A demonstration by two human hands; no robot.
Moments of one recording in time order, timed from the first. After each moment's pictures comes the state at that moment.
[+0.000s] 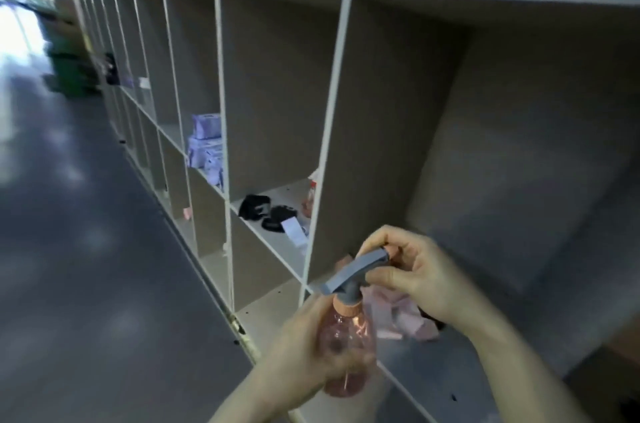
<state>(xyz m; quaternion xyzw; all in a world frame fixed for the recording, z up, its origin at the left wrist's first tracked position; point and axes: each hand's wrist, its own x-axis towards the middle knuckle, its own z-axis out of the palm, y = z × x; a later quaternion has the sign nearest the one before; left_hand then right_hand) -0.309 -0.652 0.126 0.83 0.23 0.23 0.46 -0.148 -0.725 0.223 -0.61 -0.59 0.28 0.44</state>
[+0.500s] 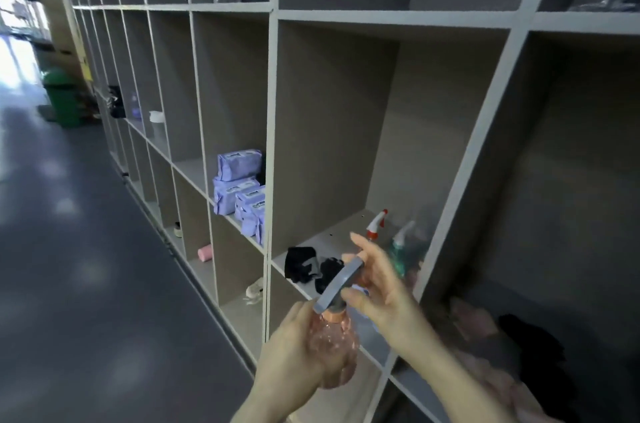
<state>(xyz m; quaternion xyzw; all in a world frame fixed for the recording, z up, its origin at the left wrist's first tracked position) -0.358 -0.397 0.112 0.82 0.33 0.25 0.39 -0.219 -0.466 0.167 -0.61 -0.49 0.28 0.55</state>
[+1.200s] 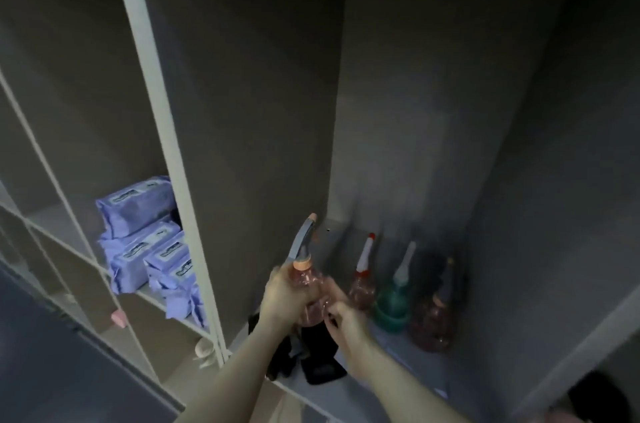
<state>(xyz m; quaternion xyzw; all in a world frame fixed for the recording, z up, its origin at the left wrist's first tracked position) -0.127 -0.101 0.044 0.78 0.33 0.17 0.51 -0.078 -0.221 0.025 -0.60 -0.10 0.39 0.69</state>
